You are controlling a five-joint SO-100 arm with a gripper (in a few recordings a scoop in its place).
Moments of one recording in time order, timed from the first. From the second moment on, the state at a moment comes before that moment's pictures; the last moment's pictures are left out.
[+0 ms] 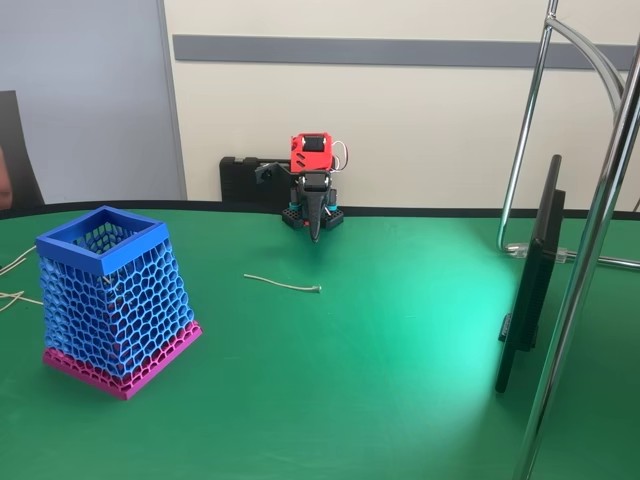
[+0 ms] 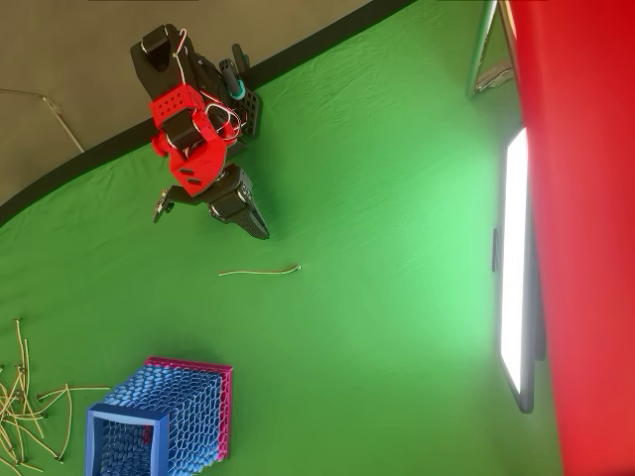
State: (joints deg) arm -3.0 190.1 175.6 54.8 -0.2
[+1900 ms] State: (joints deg) arm -3.5 190.1 175.6 54.8 -1.1
